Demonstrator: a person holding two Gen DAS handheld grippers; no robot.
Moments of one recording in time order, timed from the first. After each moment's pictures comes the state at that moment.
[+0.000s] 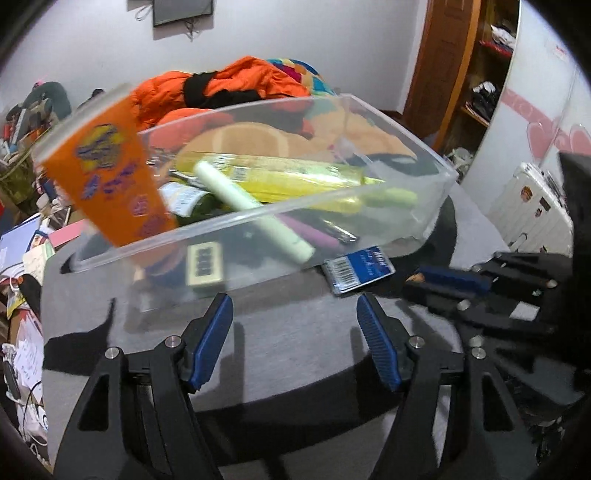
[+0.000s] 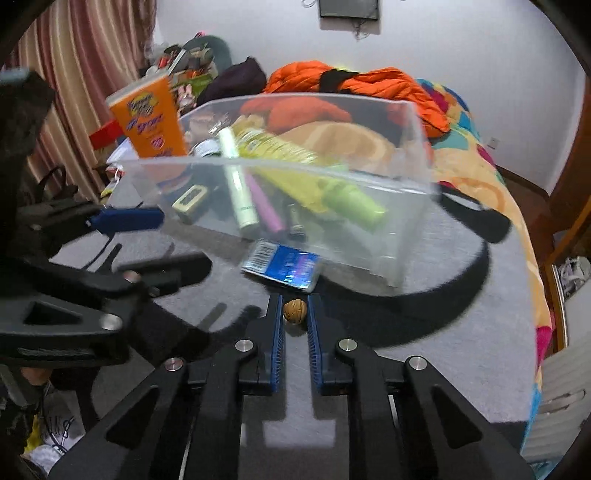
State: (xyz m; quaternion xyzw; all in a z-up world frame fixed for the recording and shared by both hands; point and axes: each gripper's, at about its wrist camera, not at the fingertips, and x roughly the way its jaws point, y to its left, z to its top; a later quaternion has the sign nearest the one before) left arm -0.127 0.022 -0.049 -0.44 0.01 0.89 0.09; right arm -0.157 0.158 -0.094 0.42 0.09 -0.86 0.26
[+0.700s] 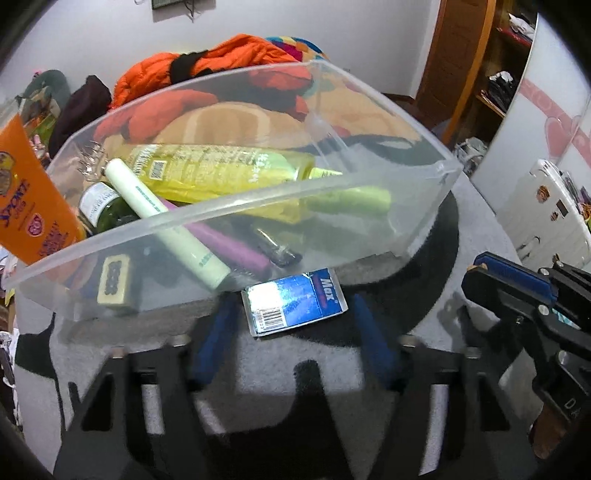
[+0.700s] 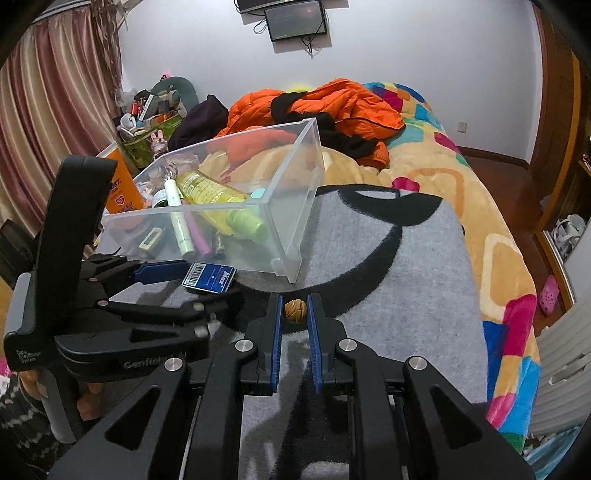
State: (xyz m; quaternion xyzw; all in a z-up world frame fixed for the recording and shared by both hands) left arm -0.158 0.079 -0.070 -0.47 0.01 0.88 0.06; right arm -0.165 0.226 -0.081 0.40 0.01 -0.89 0.23
